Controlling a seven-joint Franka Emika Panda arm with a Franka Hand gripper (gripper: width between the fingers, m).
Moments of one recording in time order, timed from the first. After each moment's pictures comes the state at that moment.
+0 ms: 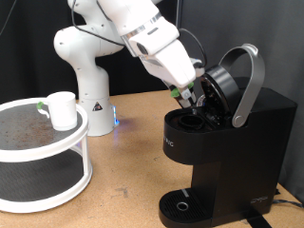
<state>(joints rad) 0.37 -0.22 -0.32 -2.35 0.61 2.30 -1.11</state>
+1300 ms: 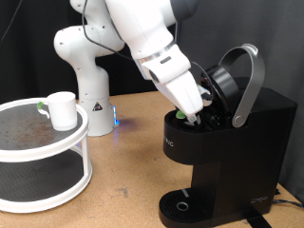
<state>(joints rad) 0.37 -0.11 -0.28 -2.35 0.61 2.35 -1.04</state>
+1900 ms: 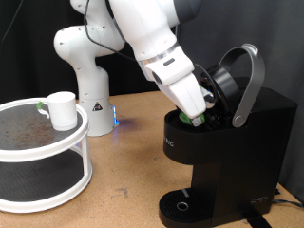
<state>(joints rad) 0.37 -0.09 -0.27 -2.34 0.61 2.35 -1.02</state>
